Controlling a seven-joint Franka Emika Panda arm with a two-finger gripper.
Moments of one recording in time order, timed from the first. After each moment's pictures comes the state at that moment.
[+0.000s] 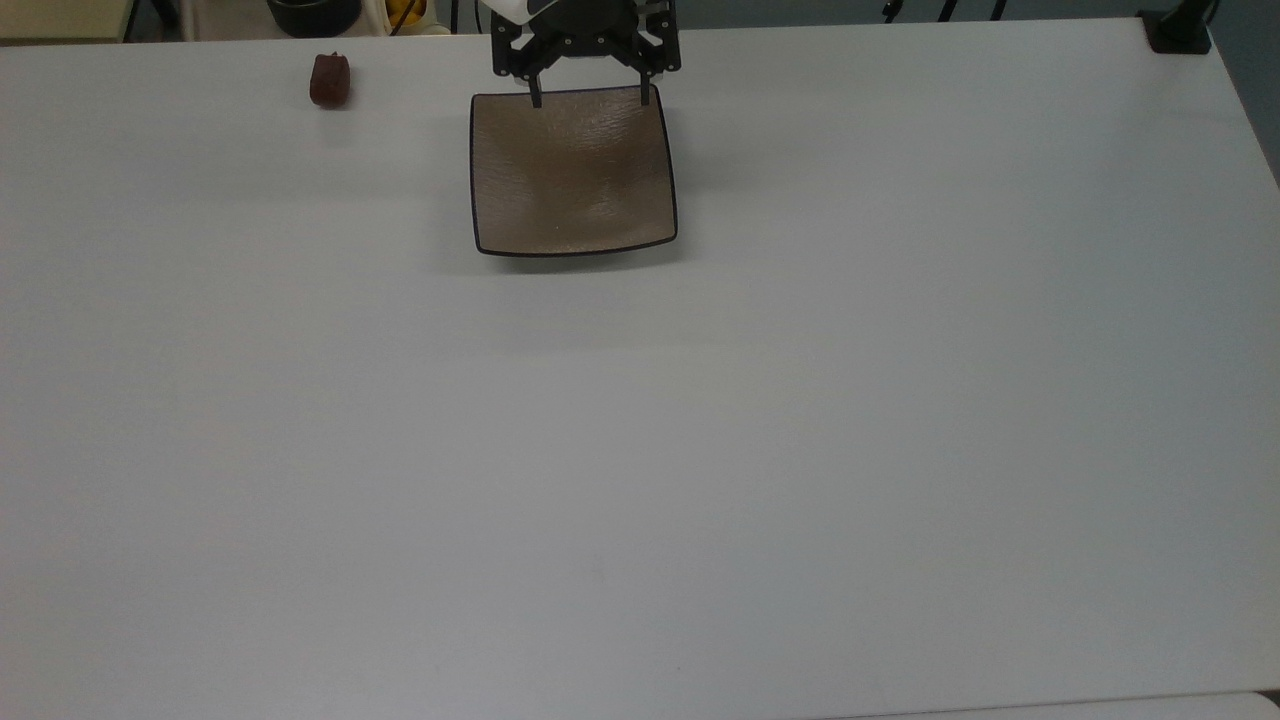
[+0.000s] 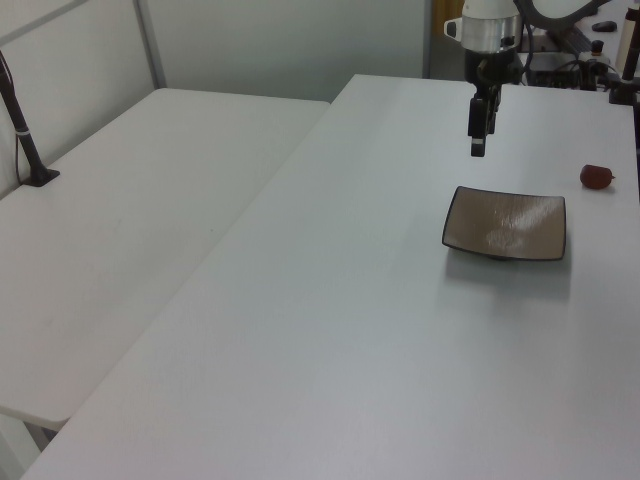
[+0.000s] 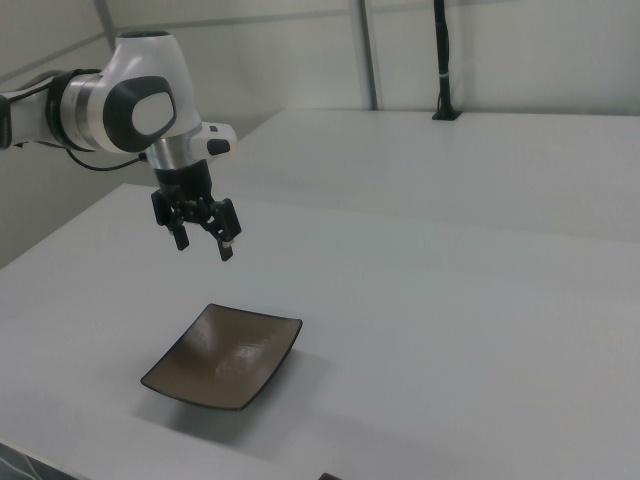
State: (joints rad) arm 0.17 -0.04 0.01 -1.89 0.02 1.83 0.07
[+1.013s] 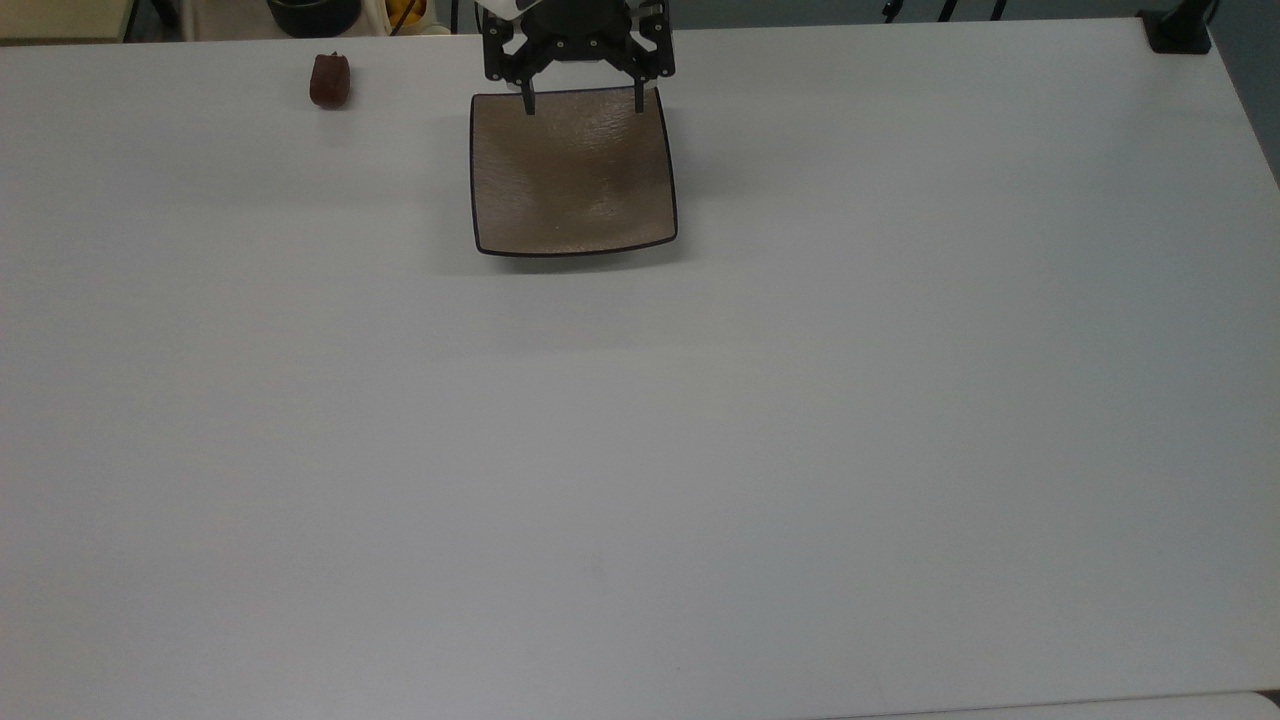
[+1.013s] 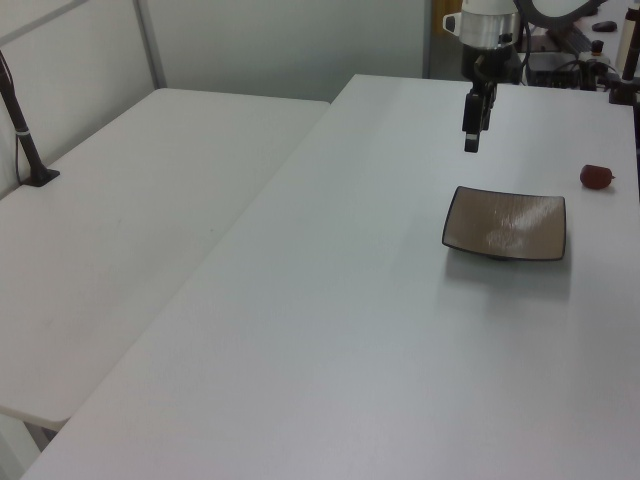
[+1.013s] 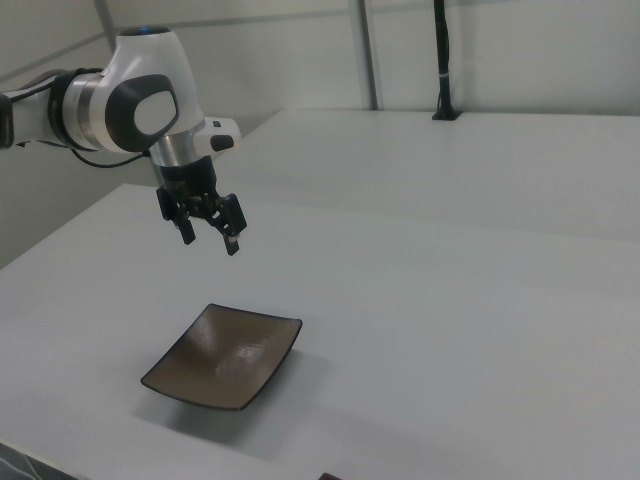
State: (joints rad) arm 0.17 -0.04 0.00 -1.89 0.02 1.87 0.07
